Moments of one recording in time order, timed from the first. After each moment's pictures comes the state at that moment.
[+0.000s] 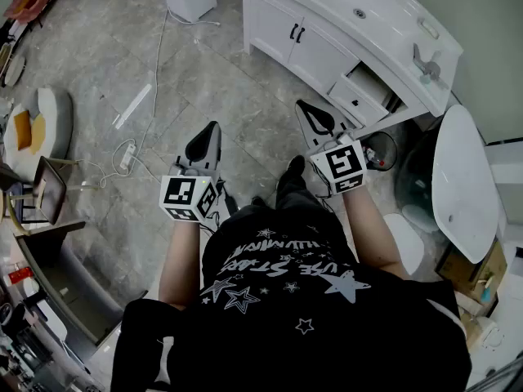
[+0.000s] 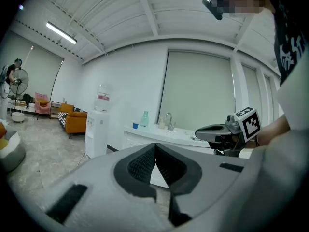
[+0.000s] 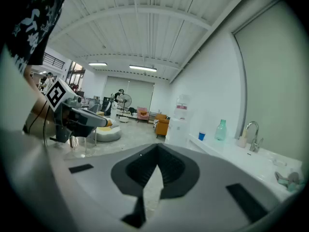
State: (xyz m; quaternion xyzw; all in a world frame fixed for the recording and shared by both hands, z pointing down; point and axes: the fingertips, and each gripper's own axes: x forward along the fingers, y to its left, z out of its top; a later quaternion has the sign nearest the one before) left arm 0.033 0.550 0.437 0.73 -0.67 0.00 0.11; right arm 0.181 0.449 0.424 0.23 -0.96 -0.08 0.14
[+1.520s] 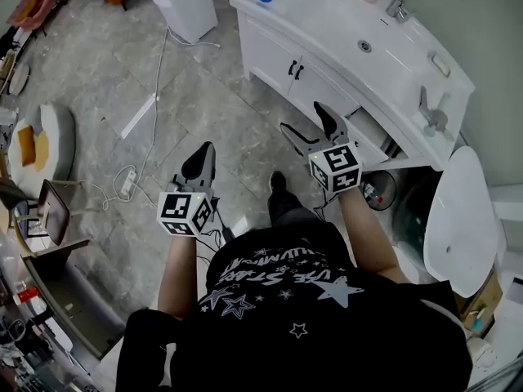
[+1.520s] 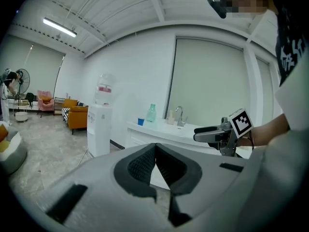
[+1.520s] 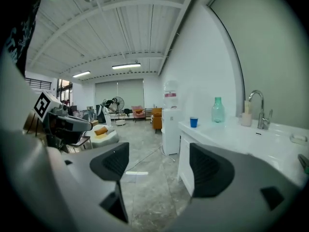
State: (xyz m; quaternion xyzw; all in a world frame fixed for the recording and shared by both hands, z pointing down) left arm -0.002 0.406 0.455 0.71 -0.69 0.03 0.15; right arm 0.152 0.264 0.461 0.23 -0.96 0.05 0.15
